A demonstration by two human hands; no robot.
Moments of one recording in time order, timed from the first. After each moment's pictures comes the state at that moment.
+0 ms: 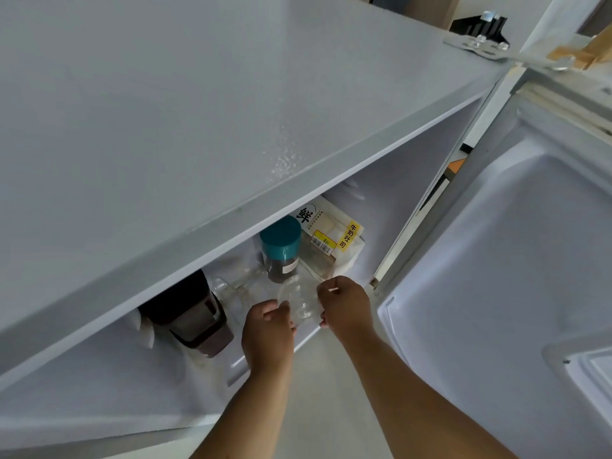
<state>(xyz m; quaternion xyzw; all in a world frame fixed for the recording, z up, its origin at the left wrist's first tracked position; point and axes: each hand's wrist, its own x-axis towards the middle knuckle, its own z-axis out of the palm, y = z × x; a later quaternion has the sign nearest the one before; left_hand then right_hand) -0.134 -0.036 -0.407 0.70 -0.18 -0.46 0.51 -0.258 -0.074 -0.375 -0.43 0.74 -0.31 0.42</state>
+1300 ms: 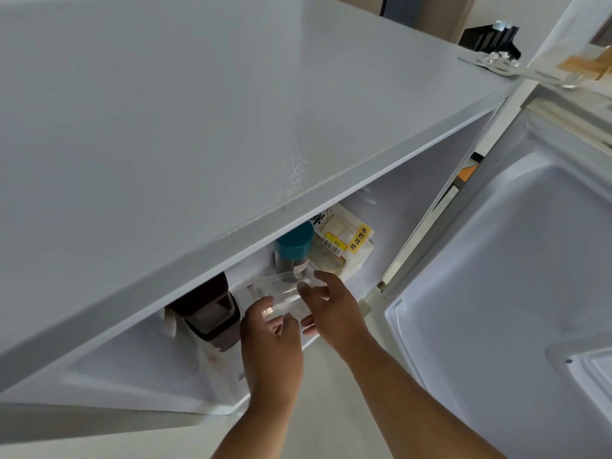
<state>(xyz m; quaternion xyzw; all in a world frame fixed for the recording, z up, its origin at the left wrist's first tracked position) -0.123 0.008 -0.349 0.73 -0.33 -0.35 0.48 -0.227 -0.056 -0.348 -0.46 0.63 -0.32 0.55</state>
